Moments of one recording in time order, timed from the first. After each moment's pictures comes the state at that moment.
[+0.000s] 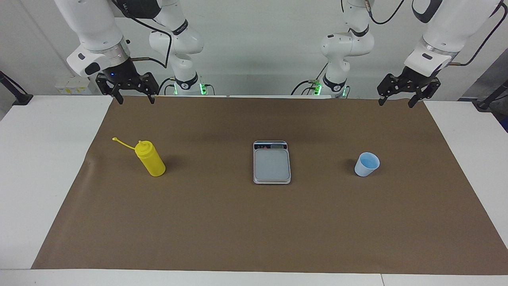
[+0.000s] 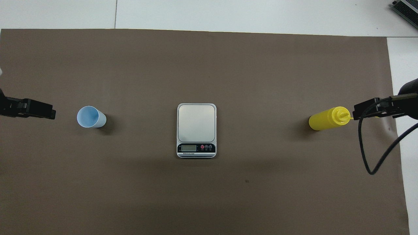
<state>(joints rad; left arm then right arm) 0.03 -0.07 -0.11 -1.61 -0.05 1.54 0.04 -0.05 0.00 0.07 -1.52 -0.02 1.46 -0.01</state>
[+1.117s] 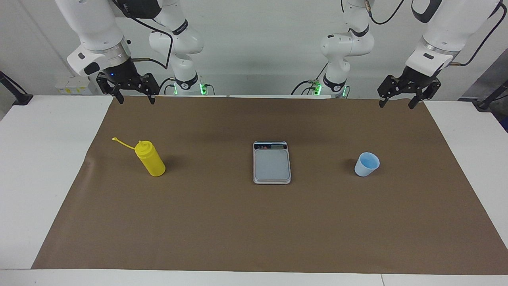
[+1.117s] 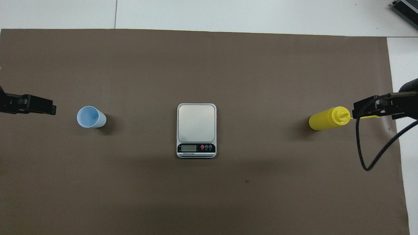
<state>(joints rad) 0.03 -0.07 -0.11 -1.62 -0.05 1.58 0.01 -0.05 0.00 0.07 -1.52 -0.02 1.46 0.09</state>
